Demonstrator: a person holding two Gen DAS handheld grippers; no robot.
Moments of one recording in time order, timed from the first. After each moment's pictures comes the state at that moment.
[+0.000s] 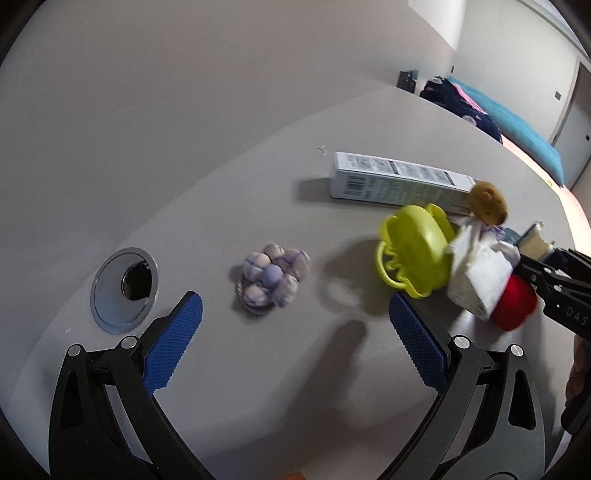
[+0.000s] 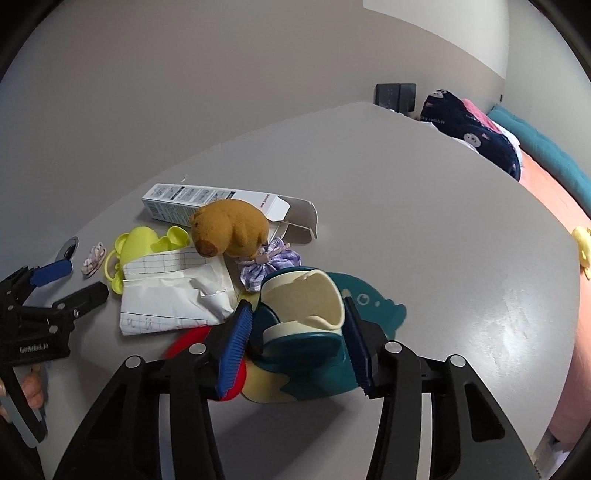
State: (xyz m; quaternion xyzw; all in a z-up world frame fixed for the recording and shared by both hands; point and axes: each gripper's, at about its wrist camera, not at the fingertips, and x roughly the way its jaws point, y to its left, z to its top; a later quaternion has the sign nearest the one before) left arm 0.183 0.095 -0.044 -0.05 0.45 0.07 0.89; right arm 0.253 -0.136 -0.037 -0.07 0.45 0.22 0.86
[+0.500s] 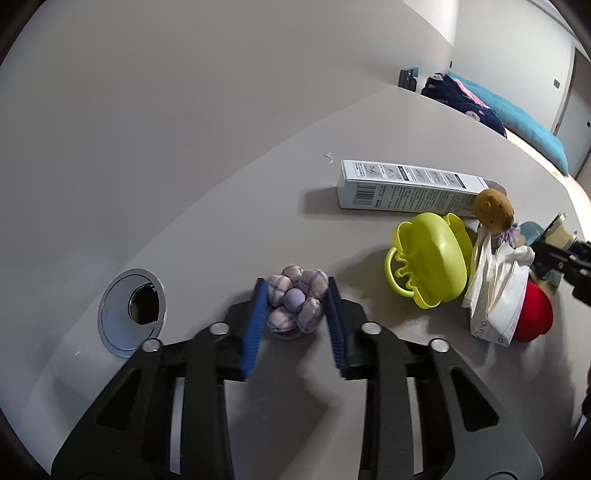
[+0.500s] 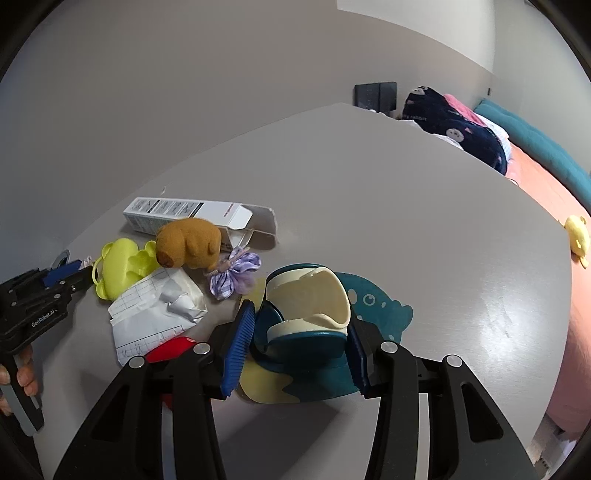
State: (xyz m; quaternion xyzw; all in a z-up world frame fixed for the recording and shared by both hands) left arm 0.188 0.095 -0.043 -0.02 0.44 0.08 0.89; right arm 0.257 -0.163 -0.027 -0.05 0.44 0.20 0.87
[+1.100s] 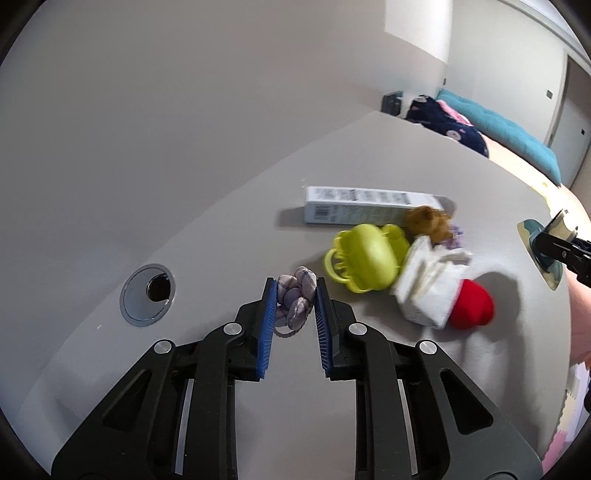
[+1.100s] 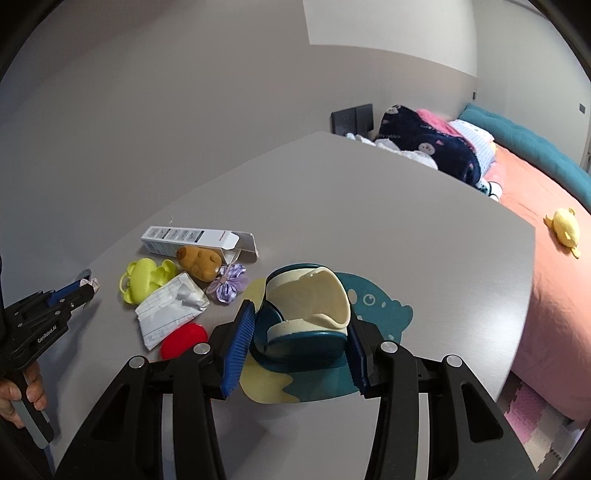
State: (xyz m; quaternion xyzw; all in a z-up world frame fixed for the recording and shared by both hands) left arm 0.159 0.058 0.003 -0.02 0.41 0.07 0.91; right arm 0.230 -0.214 0.020 -0.01 0.41 0.20 0.89
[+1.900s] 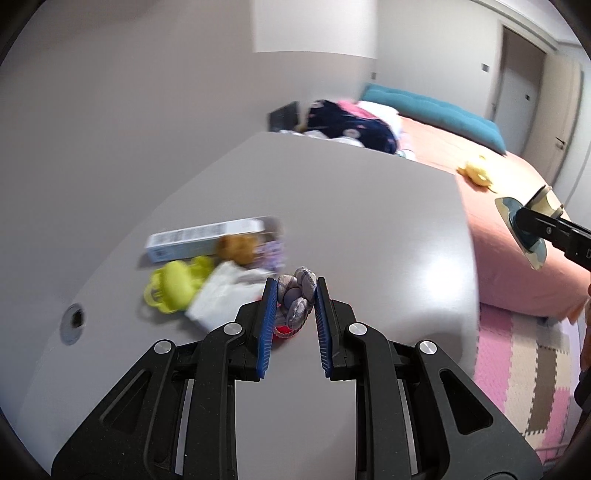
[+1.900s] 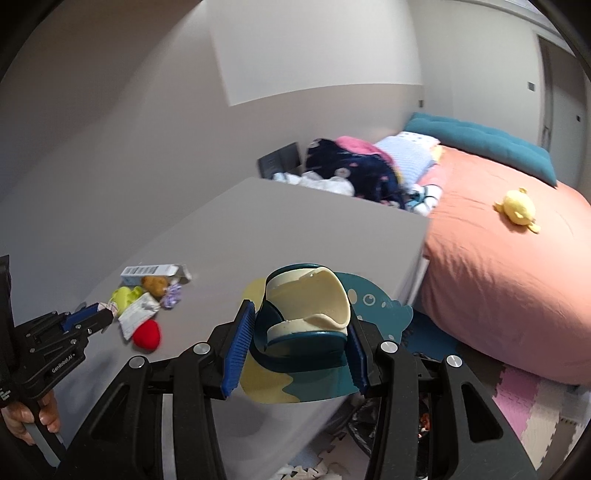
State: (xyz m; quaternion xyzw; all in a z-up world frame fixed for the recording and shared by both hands) left arm 0.157 -0.104 0.040 0.03 0.39 -0.04 0.92; right arm 0.180 -0.369 0.068 0.05 0.36 0.13 0.92
